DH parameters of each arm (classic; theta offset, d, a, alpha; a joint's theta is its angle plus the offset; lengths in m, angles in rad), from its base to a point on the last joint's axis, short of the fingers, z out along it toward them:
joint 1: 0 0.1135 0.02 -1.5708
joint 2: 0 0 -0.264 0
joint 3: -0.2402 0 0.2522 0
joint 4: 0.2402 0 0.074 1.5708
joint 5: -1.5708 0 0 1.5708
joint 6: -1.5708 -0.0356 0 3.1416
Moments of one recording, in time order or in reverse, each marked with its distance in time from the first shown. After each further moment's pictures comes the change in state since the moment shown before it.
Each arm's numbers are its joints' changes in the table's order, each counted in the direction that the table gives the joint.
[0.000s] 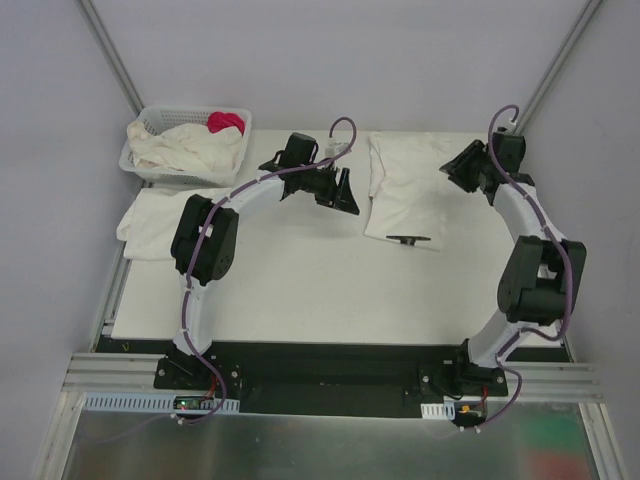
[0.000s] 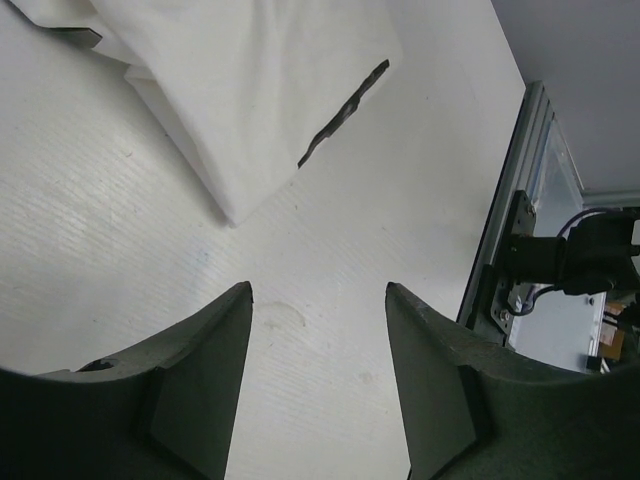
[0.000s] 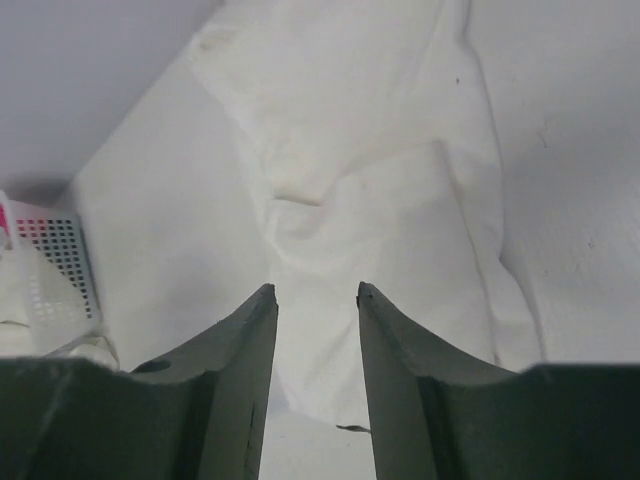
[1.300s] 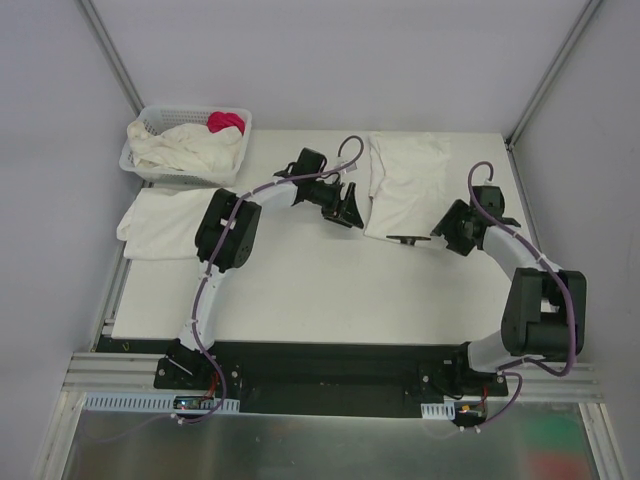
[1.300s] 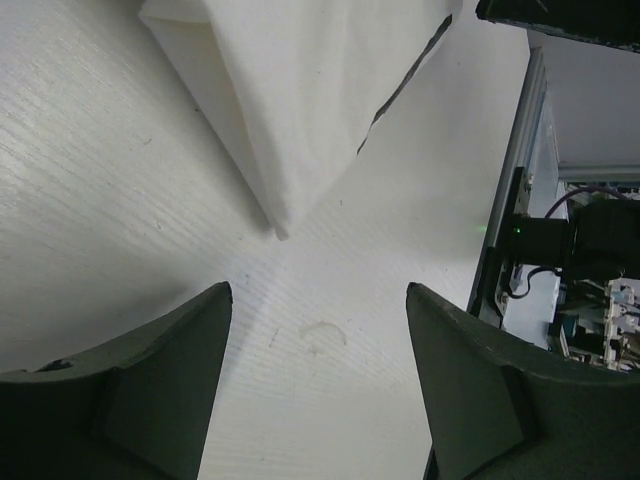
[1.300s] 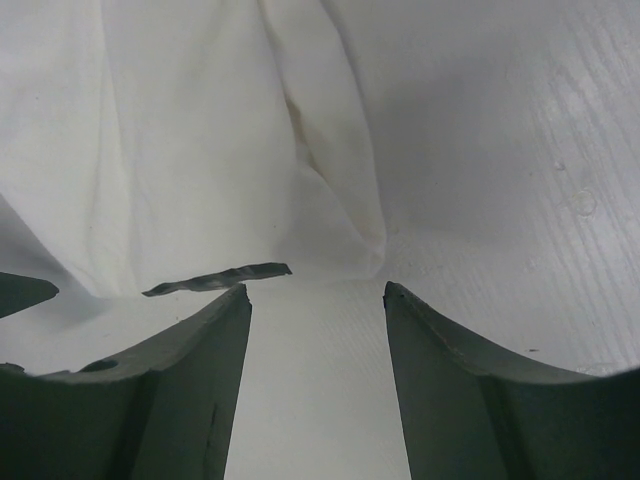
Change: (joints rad) left arm -0.004 0.233 -0.106 0.000 -0.125 0.015; right arm 0.047 -0.311 0.454 0.125 -0.157 0.077
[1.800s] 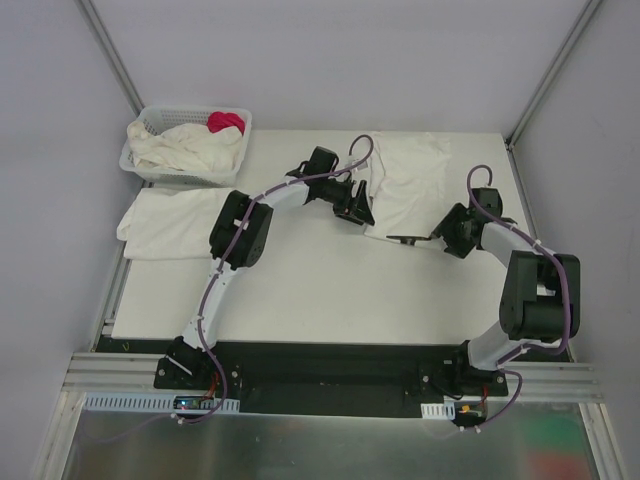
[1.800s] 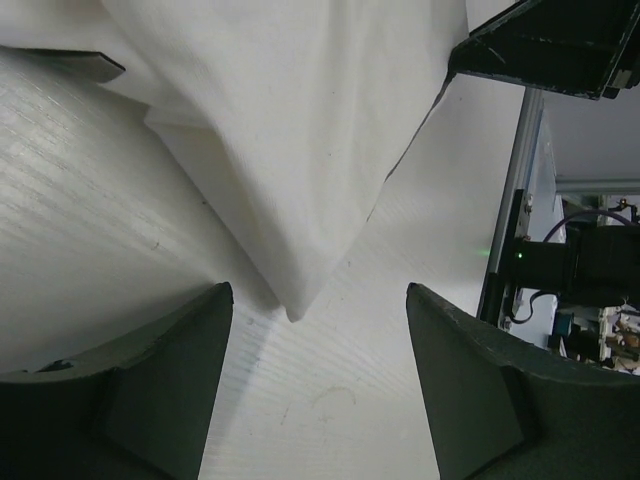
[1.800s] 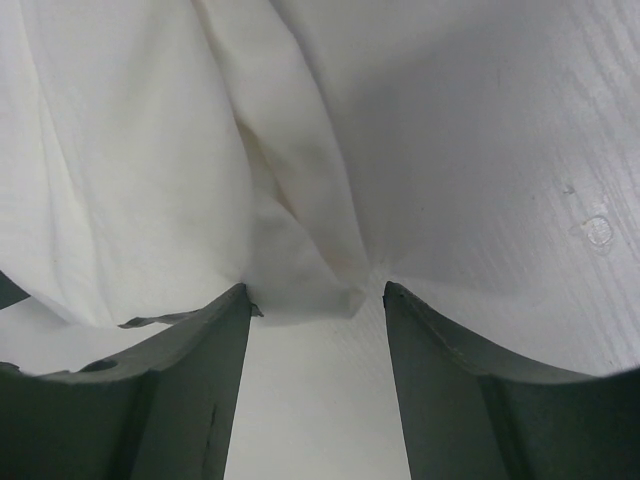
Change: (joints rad) left arm -0.032 0.135 -0.177 -0.003 0.004 0.053; right arm -0.025 0.109 0.000 -0.051 0.030 -0.030
